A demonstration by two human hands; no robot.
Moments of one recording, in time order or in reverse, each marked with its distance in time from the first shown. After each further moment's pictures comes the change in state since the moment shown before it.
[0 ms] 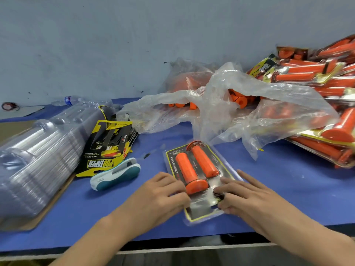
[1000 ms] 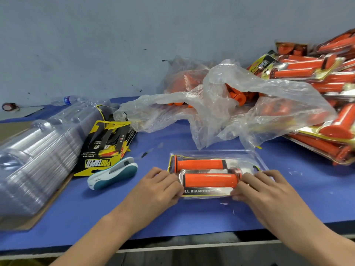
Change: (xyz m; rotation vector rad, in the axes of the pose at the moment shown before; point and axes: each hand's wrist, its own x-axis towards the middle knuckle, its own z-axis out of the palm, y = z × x) left_hand 0.008 0.001 0.014 0.170 0.083 -0.082; right_hand -0.017 0.009 0.004 -0.222 0.109 0.232
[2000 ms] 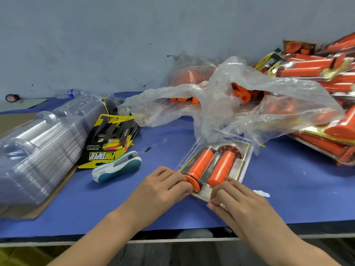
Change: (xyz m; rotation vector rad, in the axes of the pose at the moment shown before) left_hand -0.010 0.003 0.006 -0.143 0.059 0.008; right_hand 0.016 -0.056 0.007 0.244 0.110 -0.025
